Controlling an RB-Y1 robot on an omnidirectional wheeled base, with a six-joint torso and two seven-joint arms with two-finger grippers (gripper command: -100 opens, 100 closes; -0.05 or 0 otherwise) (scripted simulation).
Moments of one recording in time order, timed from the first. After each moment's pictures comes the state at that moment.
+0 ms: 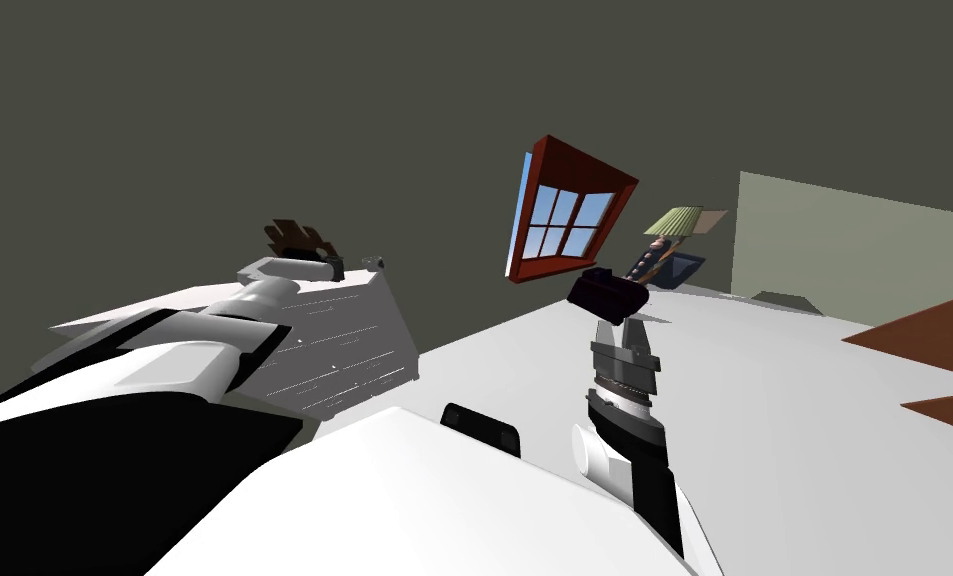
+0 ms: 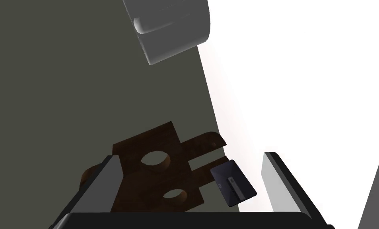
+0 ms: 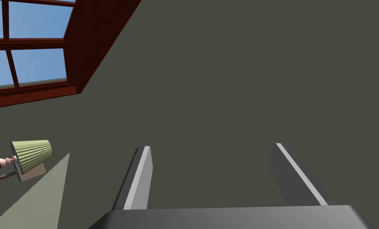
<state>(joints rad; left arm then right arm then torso) -0.44 1.29 0.15 -0.78 0.70 0.53 0.04 0.48 0.03 -0.01 -2.24 0.10 -0.56 0.04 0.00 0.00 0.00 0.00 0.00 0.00</state>
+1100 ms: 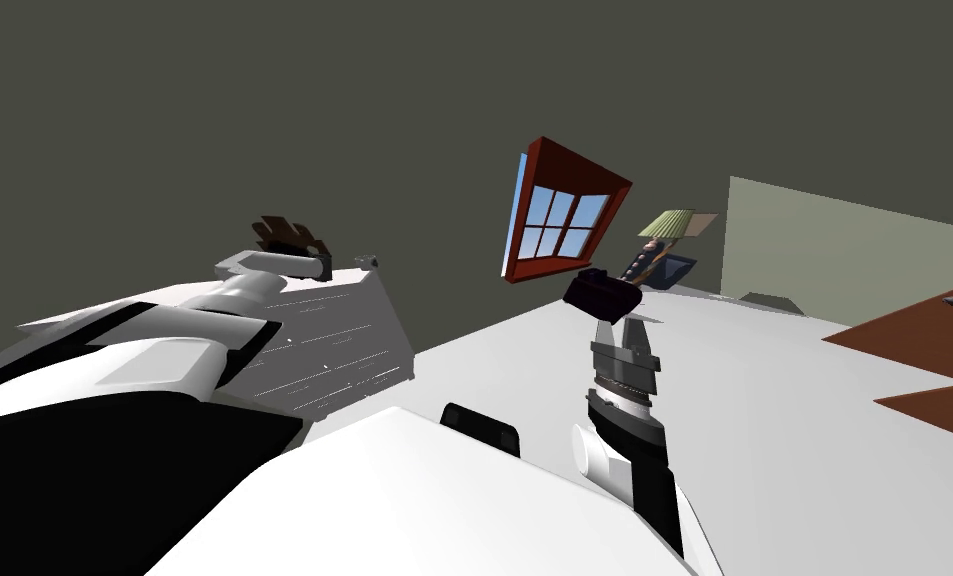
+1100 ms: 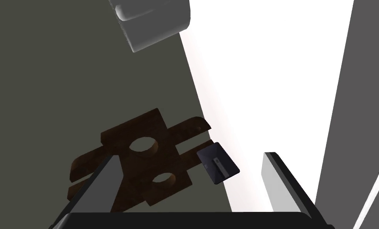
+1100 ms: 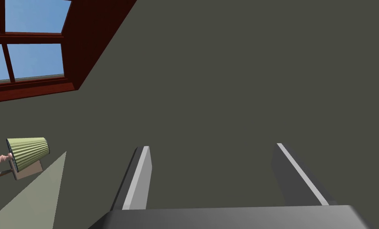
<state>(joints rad) -0.46 1.35 0.13 -0.74 0.69 0.61 0.04 0.48 0.03 -0.01 -2.24 0.10 -0.56 0.04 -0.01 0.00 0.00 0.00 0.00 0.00</state>
